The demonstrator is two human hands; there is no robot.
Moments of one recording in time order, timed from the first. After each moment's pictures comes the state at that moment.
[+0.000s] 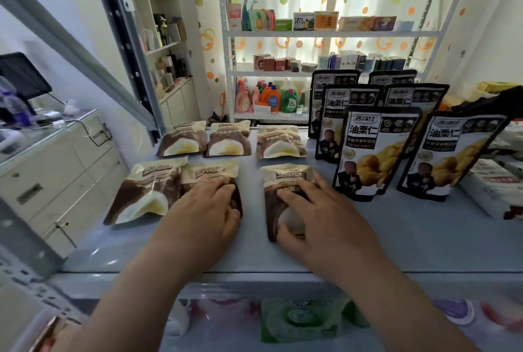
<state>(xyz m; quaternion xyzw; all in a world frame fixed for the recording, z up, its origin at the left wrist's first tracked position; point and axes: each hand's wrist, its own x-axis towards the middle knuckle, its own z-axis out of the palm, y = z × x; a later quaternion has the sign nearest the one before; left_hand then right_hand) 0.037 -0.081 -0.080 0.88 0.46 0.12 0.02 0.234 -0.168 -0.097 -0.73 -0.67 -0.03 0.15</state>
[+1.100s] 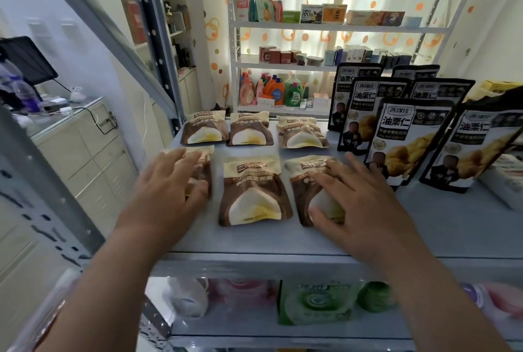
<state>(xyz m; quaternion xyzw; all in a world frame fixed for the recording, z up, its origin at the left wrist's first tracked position) -0.054 -0.045 -0.093 0.82 0.52 0.24 0.05 0.233 -0.177 -0.093 -0.71 -0.68 -0.11 0.17</state>
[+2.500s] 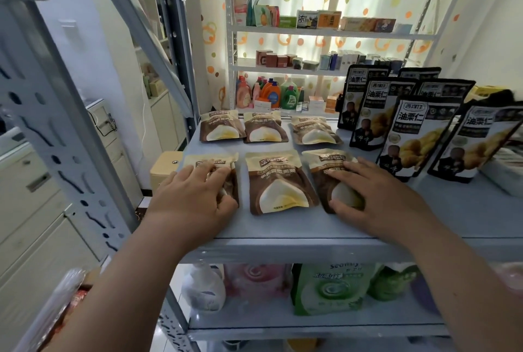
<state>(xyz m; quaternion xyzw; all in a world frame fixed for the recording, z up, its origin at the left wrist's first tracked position) -0.071 -0.054 -0.085 0.87 0.49 0.10 -0.02 0.224 -0.176 -0.082 -0.76 -0.64 -0.01 0.11</state>
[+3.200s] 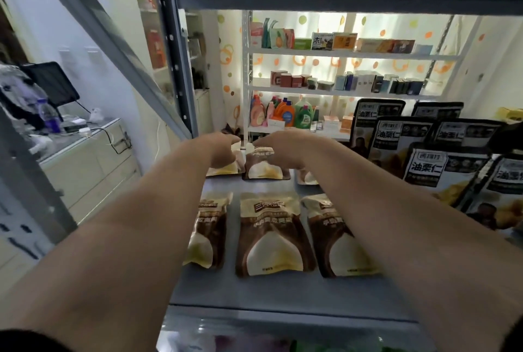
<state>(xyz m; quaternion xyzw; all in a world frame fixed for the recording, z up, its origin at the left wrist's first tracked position) 0.029 0.132 -0.024 0.84 0.53 0.01 0.09 0.201 0.068 -0.009 -0.66 -0.75 0.01 -0.05</state>
